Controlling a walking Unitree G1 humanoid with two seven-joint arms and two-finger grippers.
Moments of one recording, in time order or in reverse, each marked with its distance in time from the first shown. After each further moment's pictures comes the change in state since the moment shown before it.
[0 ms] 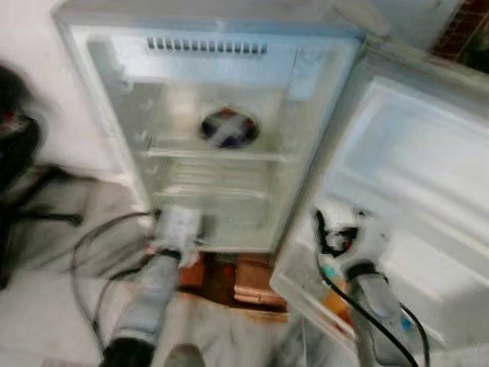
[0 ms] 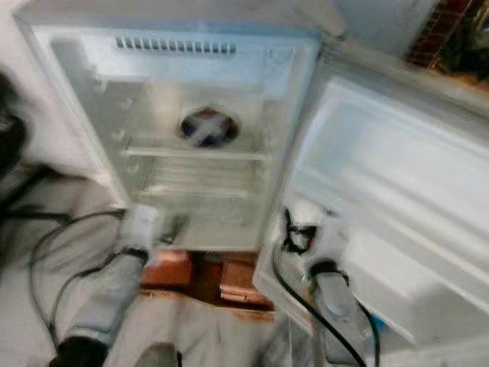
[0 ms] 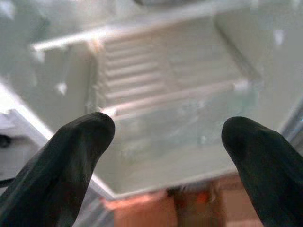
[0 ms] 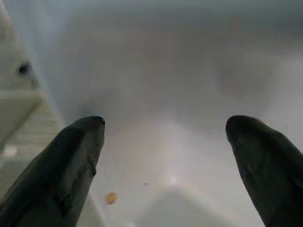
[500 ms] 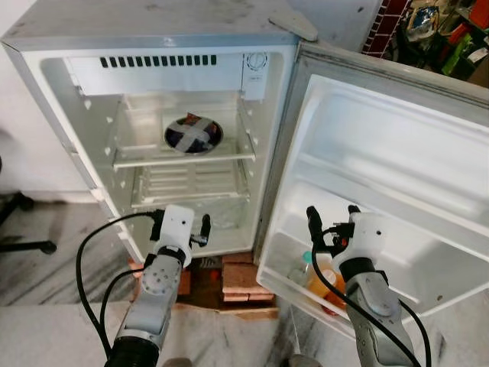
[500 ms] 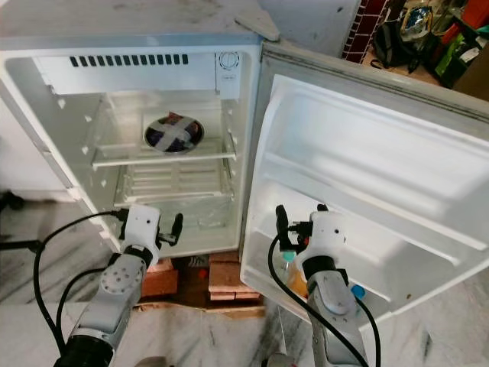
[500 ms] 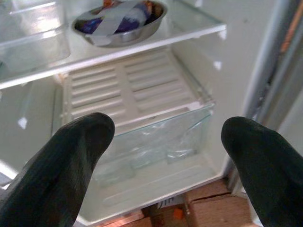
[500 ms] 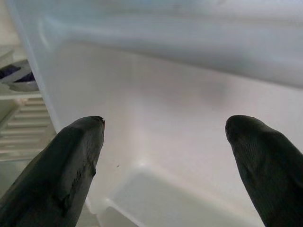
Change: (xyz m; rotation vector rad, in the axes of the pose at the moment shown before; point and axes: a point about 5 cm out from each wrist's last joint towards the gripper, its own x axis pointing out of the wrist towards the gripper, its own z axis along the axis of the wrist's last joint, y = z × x) left arm 0.005 -0.022 0.017 -0.013 -0.060 -0.063; right arm -0.001 -0.008 -0.005 -0.020 0.032 -0.036
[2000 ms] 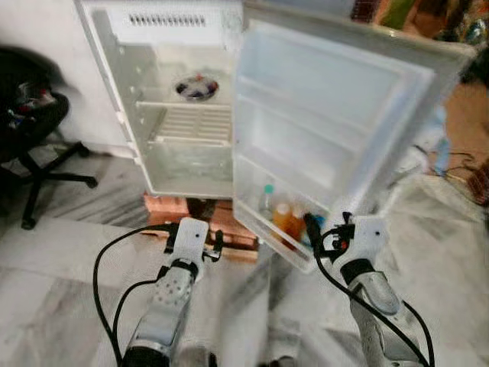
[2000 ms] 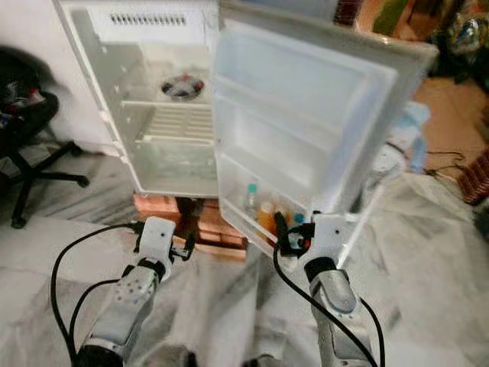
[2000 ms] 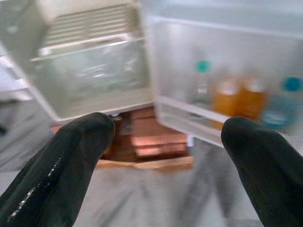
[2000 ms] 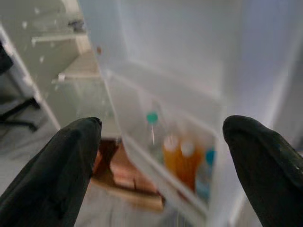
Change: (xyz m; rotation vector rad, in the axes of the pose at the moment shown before) left arm 0.000 -0.016 -0.007 0.002 0.041 -0.050; right arm 0.007 -0.001 -0.013 0.077 0.099 0.123
